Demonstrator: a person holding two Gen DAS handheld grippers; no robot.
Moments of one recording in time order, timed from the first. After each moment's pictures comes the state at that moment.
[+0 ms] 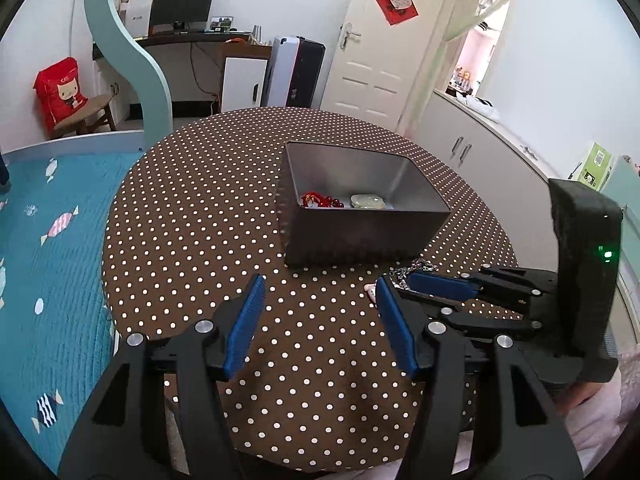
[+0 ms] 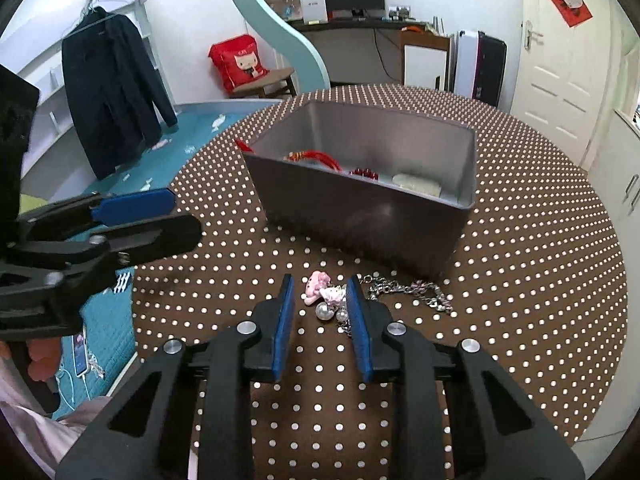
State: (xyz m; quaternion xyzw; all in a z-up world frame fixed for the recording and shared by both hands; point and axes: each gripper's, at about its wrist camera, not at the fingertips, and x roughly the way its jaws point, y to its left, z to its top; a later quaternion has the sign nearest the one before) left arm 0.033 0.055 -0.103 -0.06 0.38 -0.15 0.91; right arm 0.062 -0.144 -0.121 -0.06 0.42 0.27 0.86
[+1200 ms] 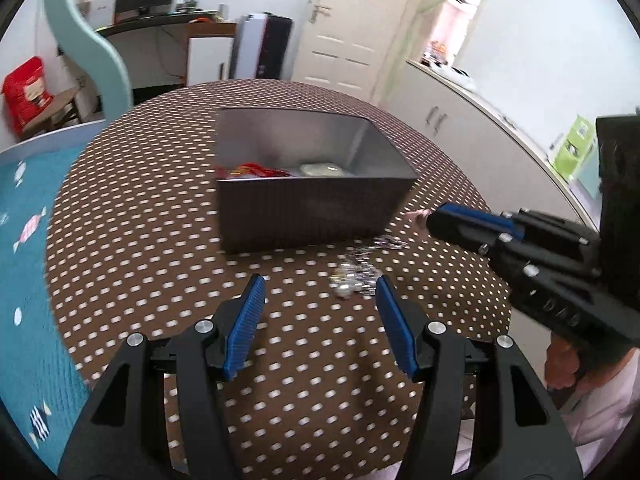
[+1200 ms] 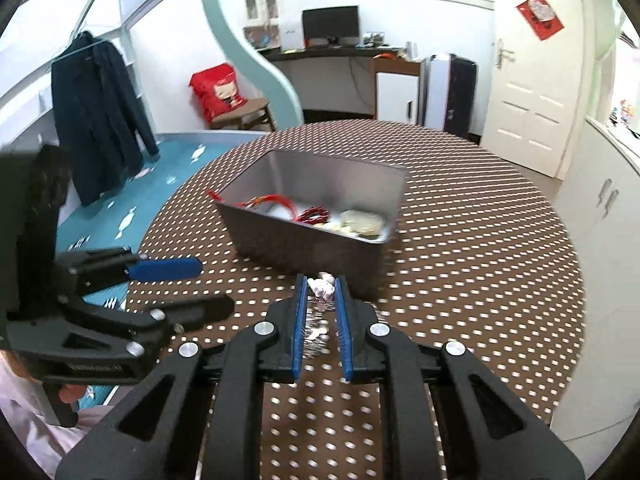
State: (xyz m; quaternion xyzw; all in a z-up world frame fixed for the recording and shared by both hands) left arm 0.056 0.007 -0.123 -0.04 0.41 -0.22 0.88; right arm 0.047 -0.192 -0.084 -0.04 0.36 0.23 0.90
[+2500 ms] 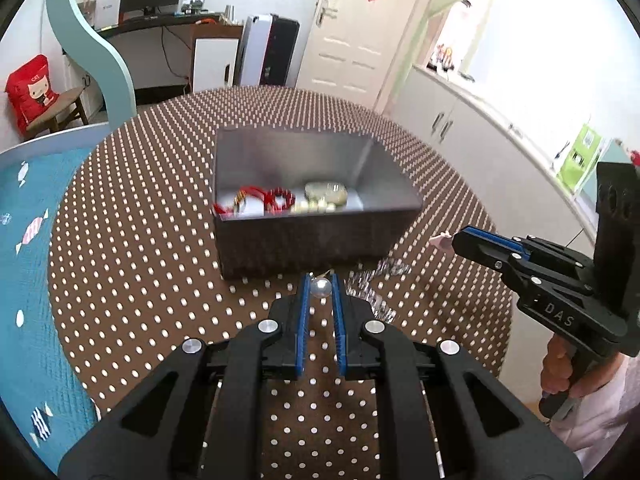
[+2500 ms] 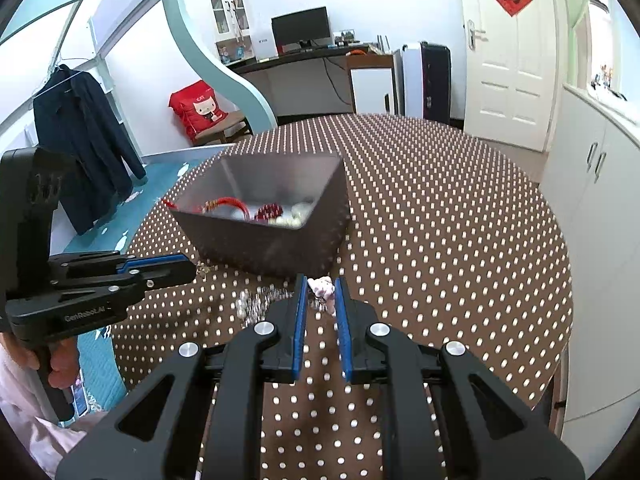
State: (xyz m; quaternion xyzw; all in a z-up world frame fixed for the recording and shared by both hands) left arm 0.069 0.018 -0.112 -0.06 0.40 -0.20 0.89; right arm 0.058 -0.222 -0.084 0.00 0.36 0.21 0.91
